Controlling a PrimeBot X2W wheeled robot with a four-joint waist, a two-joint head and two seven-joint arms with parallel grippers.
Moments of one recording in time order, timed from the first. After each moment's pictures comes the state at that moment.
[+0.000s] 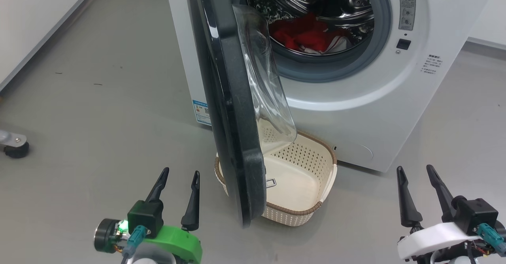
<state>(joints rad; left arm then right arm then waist) -0.11 0.05 -0.40 0.27 -0.35 0.12 -0.25 0.08 -0.21 0.21 0.11 0.43 -0.08 -0.26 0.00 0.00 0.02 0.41</state>
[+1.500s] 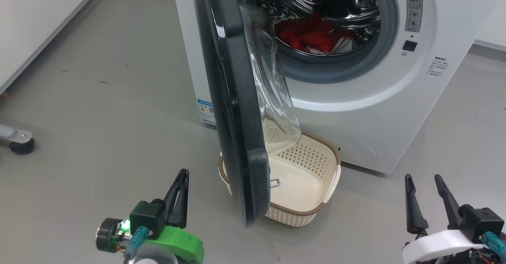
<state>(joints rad) -0.10 0.05 -0.41 0.27 -0.35 0.12 -0.25 0.12 -0.12 0.08 0.15 0.35 -0.02 -0.26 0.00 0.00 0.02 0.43</state>
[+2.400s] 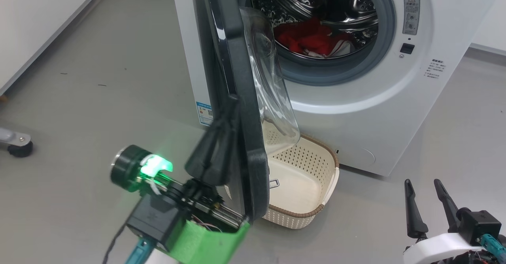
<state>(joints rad) -0.22 0.05 -0.51 -0.29 -0.27 0.03 -0.26 0.12 -0.10 0.04 0.19 0.30 0.02 -0.26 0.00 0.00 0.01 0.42</state>
